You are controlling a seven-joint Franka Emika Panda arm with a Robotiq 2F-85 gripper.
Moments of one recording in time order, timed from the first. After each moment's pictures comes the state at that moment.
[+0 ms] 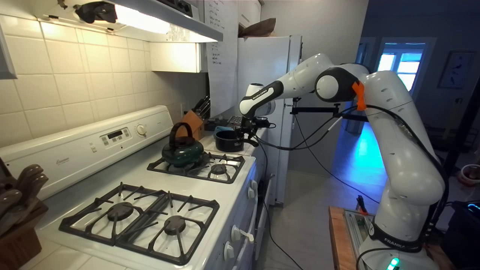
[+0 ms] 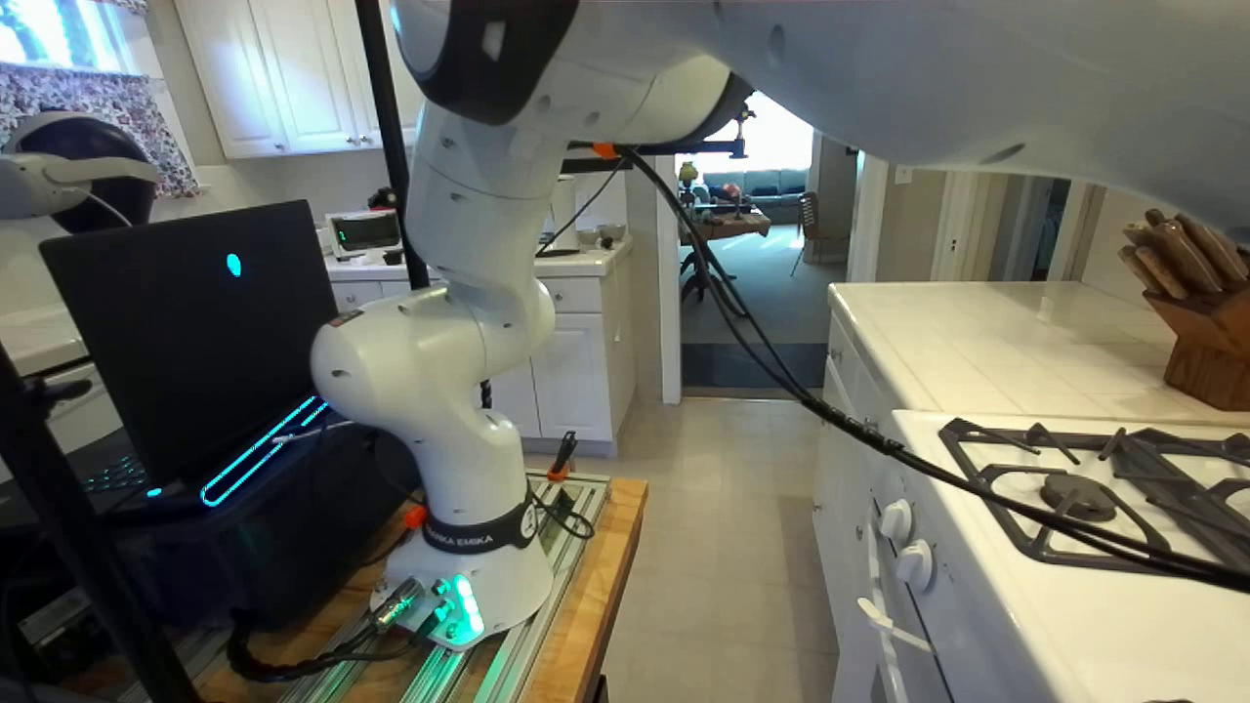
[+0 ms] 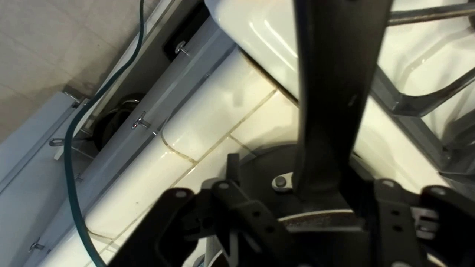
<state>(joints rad) -0.39 0.54 -0.24 -1.59 0.13 2.40 0.13</state>
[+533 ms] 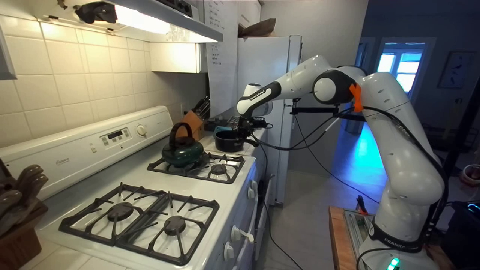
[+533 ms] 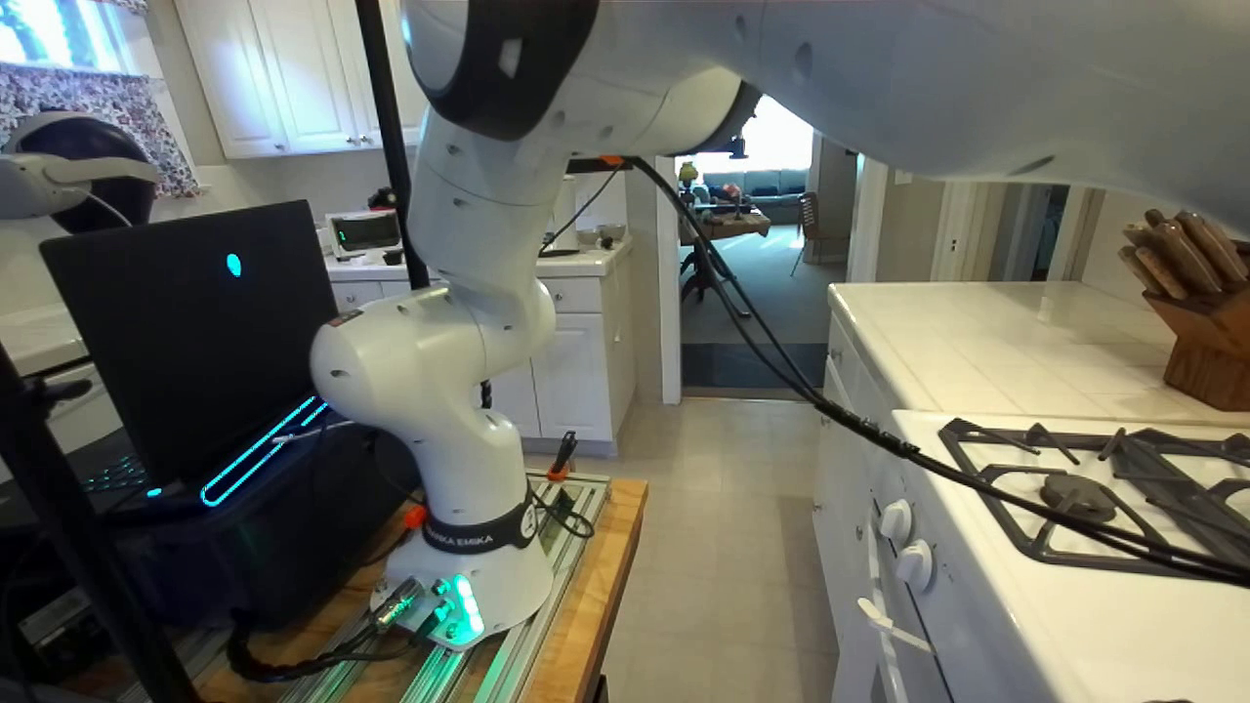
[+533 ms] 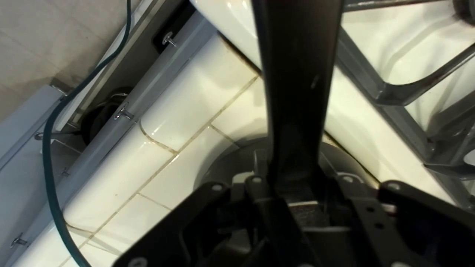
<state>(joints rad) -0.40 0.57 -0.22 -1.55 0.14 2.40 0.12</state>
